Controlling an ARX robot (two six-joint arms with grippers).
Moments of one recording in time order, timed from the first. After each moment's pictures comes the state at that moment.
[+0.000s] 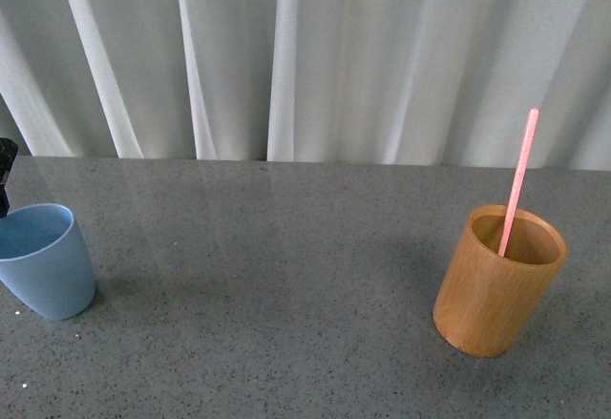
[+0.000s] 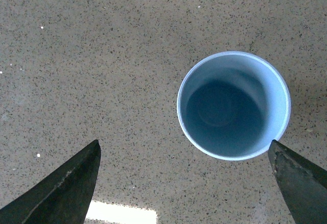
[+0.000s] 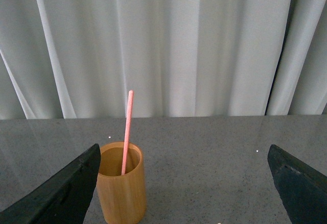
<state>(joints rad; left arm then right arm) 0.08 1.63 0.95 -0.24 -0.17 0.09 0.00 0.00 0.02 0.00 0.00 0.00</state>
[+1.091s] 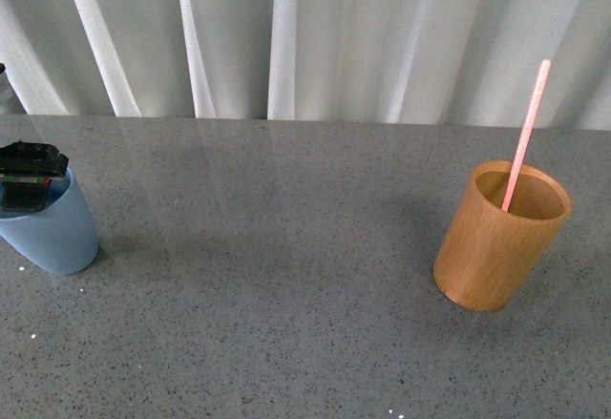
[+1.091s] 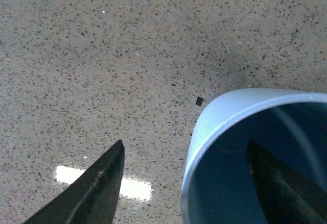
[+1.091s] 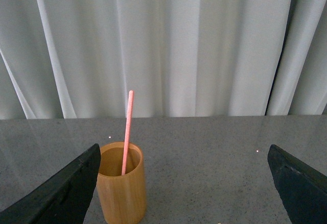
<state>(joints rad) 0.07 1.95 1.09 -0.20 -0.19 0.03 0.00 0.00 0.02 0.00 0.00 0.00</state>
